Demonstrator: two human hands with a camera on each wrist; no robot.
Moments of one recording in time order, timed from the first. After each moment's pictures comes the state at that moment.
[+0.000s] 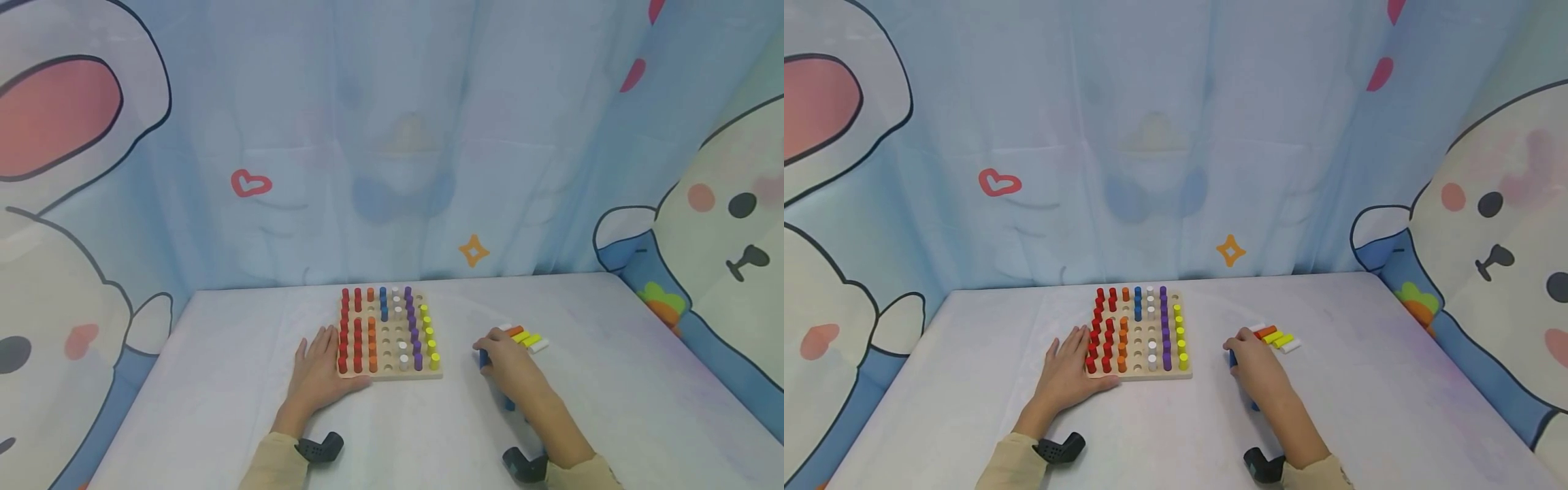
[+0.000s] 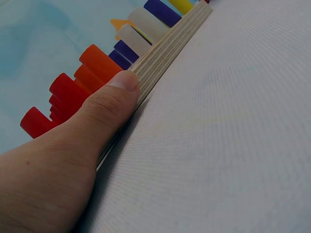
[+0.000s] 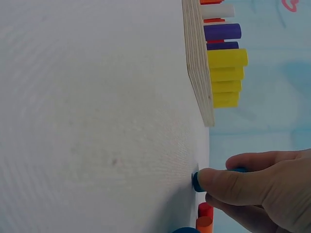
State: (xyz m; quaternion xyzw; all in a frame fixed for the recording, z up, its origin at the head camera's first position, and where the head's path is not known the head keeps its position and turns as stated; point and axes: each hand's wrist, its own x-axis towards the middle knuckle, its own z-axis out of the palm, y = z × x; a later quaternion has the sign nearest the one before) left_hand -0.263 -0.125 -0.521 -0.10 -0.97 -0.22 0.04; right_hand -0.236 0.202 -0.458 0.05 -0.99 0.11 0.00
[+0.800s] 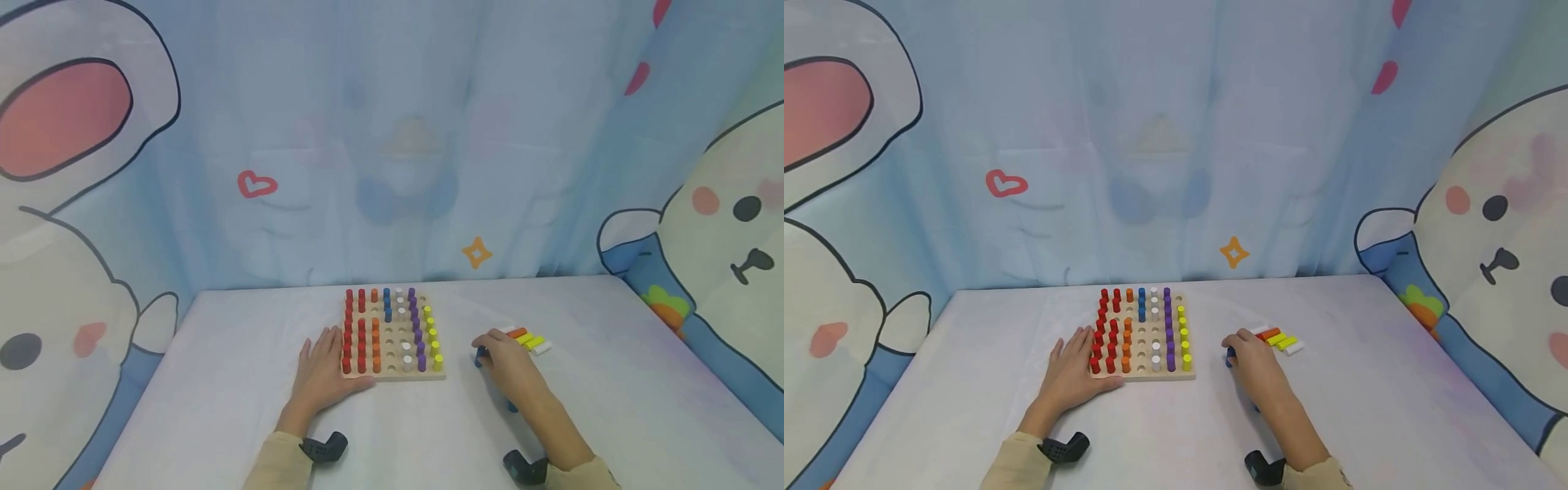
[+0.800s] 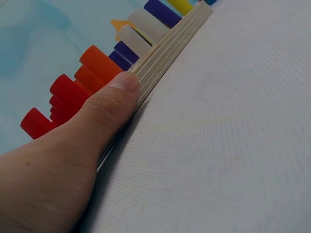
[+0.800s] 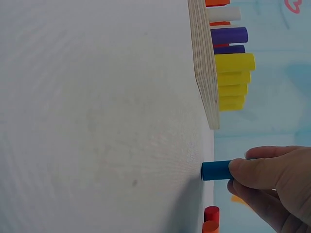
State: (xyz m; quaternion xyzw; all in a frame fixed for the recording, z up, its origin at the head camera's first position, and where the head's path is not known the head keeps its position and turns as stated) left_hand -0.262 -0.127 -0.521 -0.11 -0.97 -0.23 0.04; right_hand -0.237 0.194 -0.462 0.04 -0.99 0.14 0.06
